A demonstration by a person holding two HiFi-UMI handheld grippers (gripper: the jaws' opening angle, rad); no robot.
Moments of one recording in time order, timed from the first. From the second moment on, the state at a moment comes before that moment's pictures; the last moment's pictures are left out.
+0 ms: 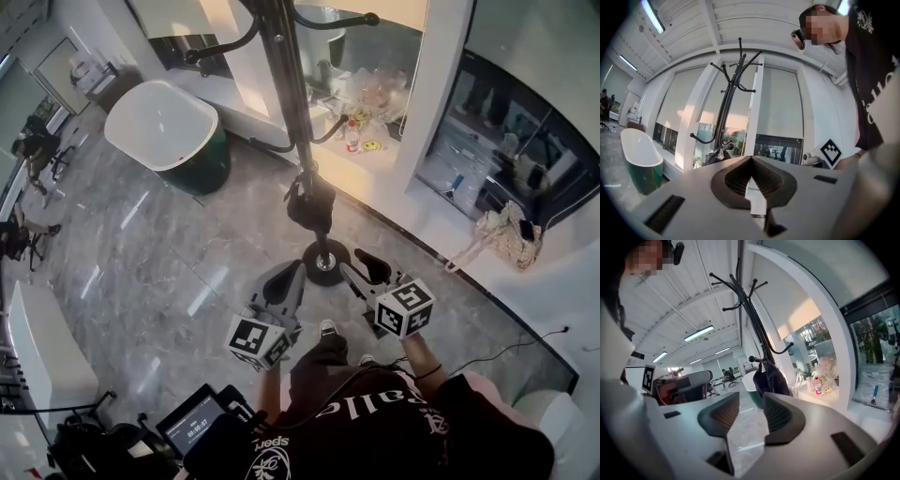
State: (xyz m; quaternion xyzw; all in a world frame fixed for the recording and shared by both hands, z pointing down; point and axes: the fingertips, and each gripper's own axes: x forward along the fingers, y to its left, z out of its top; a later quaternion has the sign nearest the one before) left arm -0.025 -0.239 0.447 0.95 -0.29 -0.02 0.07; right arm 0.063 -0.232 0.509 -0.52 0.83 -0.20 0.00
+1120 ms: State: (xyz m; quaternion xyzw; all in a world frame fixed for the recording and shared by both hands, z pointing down) left arm 0.024 -0.027 0.438 0.97 -0.24 -0.01 0.06; right arm 0.080 -0.019 0.491 -0.53 0.82 -0.22 0.04
